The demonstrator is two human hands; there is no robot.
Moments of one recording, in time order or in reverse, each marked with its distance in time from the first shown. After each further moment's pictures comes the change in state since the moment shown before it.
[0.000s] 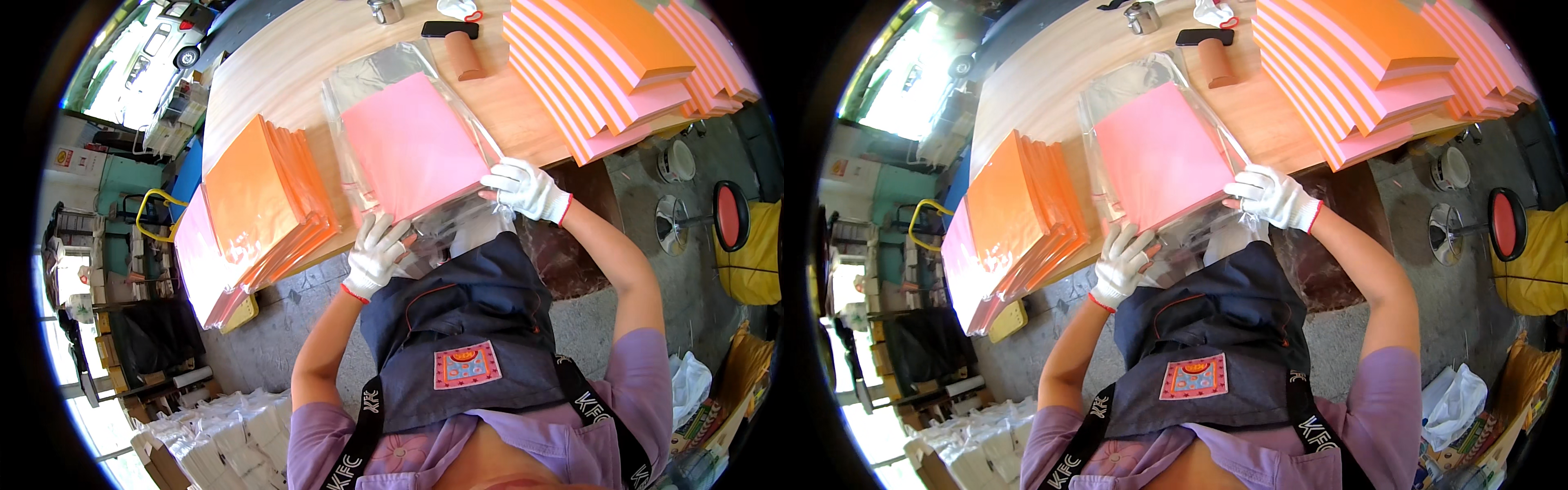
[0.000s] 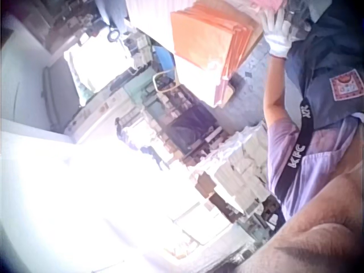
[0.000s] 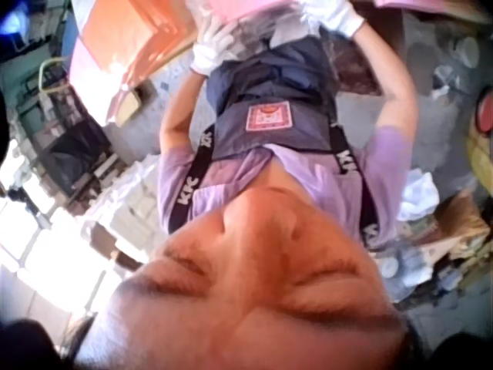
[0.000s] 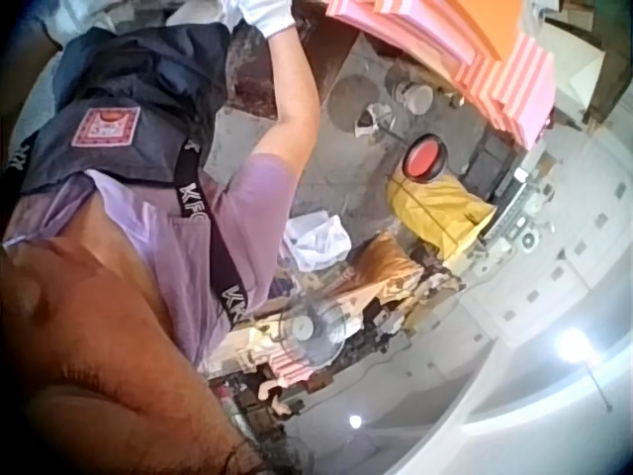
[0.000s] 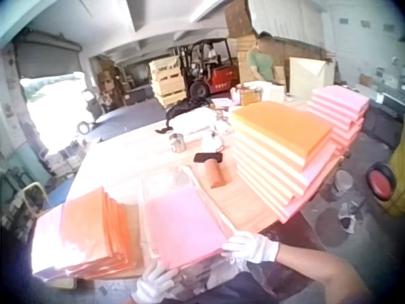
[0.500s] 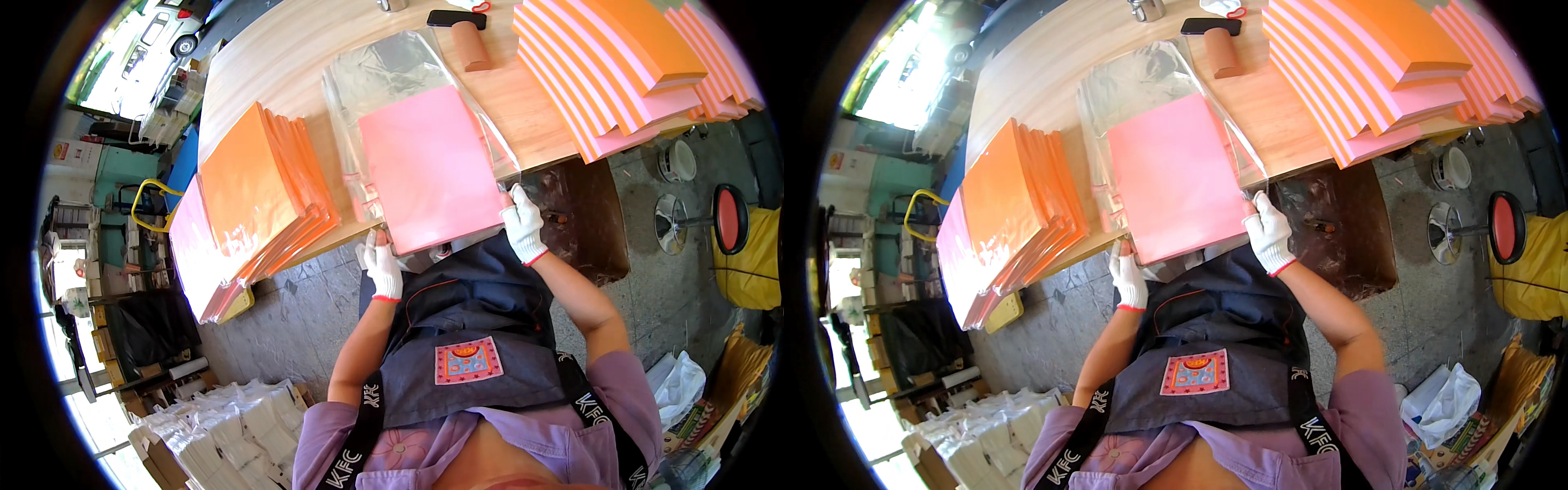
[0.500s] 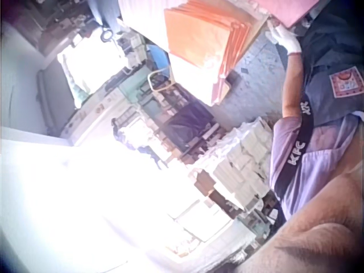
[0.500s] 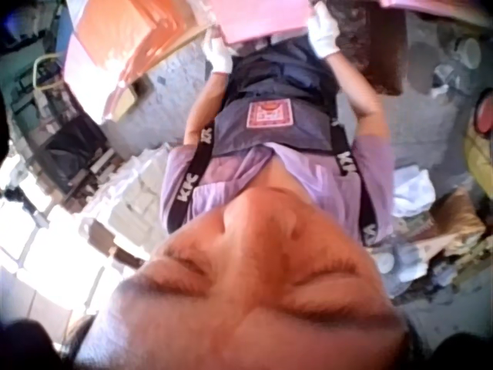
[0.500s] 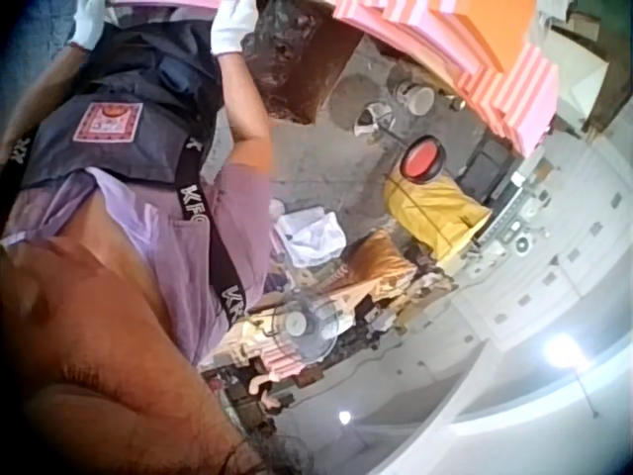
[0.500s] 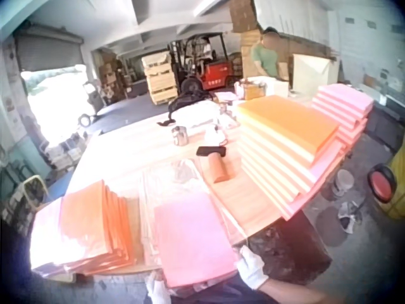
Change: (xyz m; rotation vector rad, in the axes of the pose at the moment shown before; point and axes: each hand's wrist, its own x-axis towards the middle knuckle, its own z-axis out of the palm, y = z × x) left_hand -0.051 0.033 0.100 -1.140 0.800 -1.428; right_hand -0.008 -0.097 0.049 0.625 0.452 1.228
